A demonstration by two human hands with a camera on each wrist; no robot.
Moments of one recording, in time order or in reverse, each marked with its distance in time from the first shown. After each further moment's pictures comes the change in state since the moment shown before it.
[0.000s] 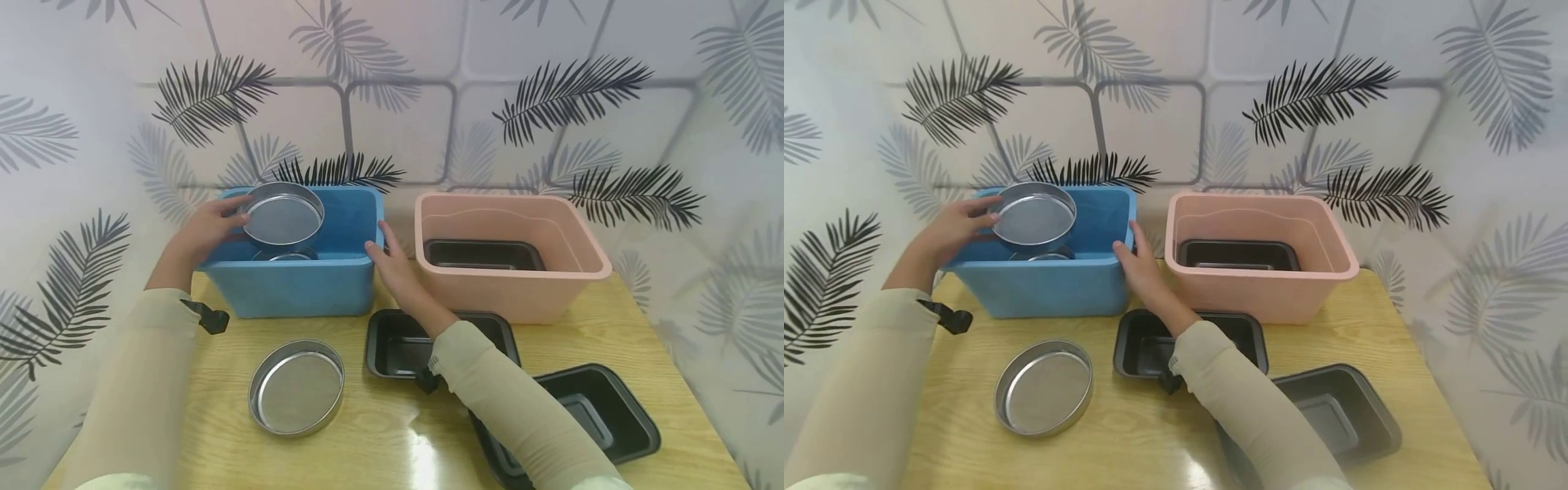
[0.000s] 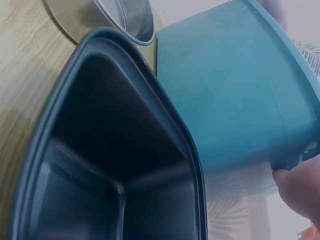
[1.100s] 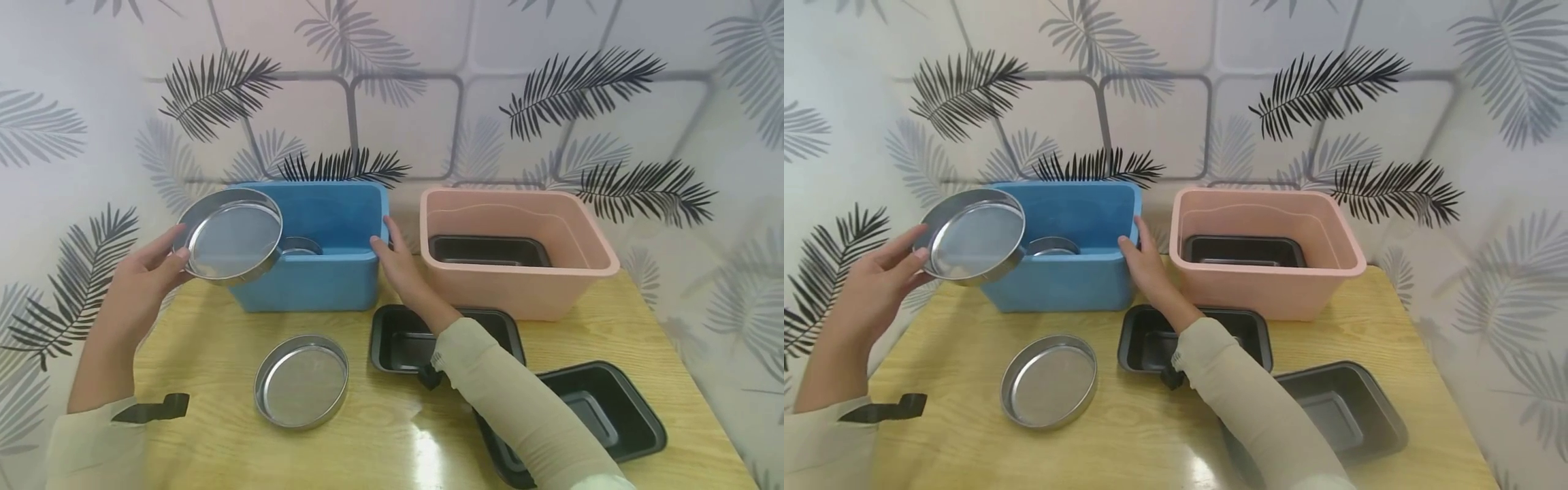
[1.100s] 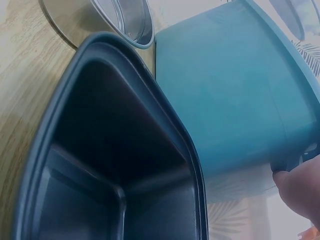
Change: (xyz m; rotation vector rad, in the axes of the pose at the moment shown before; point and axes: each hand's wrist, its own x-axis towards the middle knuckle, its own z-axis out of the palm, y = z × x) left_hand -0.151 -0.005 0.006 -0.275 0.236 0.154; right_hand -0.003 -0.006 0.001 0.025 -0.015 0.024
